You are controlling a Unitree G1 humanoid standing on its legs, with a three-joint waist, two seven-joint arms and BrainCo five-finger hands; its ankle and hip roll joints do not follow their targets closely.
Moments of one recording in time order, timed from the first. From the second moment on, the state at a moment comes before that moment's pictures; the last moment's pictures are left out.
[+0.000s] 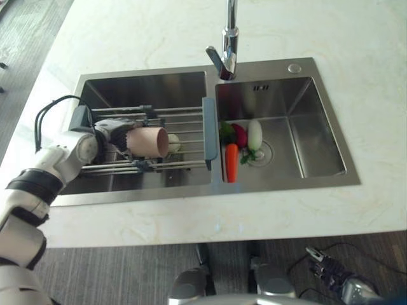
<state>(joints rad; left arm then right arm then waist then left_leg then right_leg) -0.80 1.11 -0.71 0.61 0.35 -0.18 -0.25 -0.06 -0.43 0.15 1.16 0.69 -0.01 0.29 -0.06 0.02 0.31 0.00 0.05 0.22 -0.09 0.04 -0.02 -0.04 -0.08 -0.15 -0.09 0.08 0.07</state>
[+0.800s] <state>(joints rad) -0.78 1.07 -0.68 0.66 0.32 -0.22 -0.05 -0.07 -0.43 0.15 1.14 0.71 -0.01 0.29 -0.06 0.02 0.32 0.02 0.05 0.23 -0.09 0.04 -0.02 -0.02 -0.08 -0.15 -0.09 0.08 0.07</state>
